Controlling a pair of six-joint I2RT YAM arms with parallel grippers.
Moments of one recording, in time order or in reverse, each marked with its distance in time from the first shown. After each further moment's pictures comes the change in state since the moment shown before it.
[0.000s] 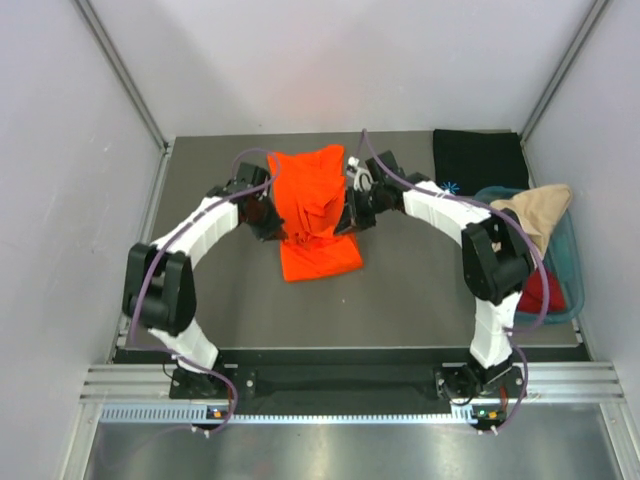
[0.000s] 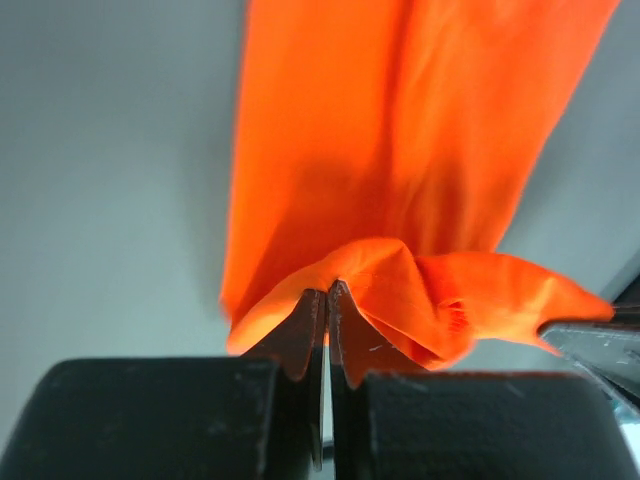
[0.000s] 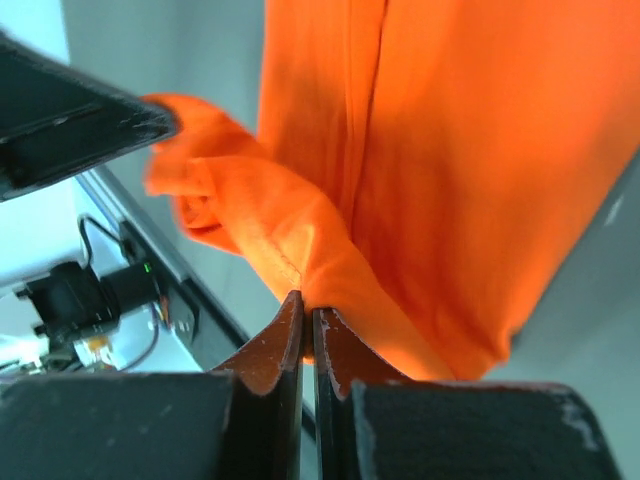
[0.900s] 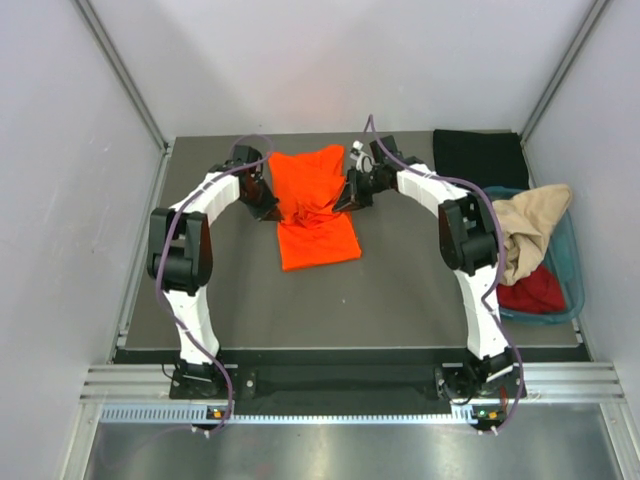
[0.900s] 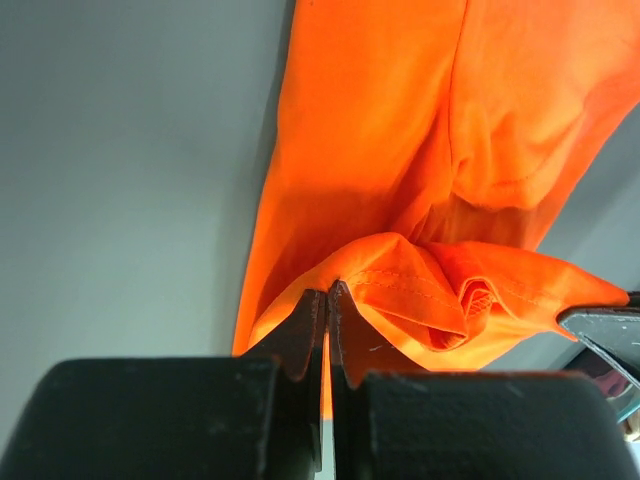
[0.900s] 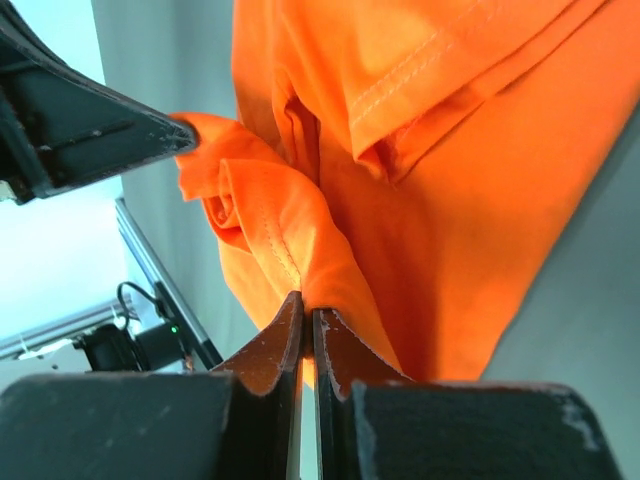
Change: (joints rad) left arm 0.133 0.387 0.362 -0.014 0.096 0.079; right arm -0.115 0.381 0.416 -0.013 -0.139 0.024
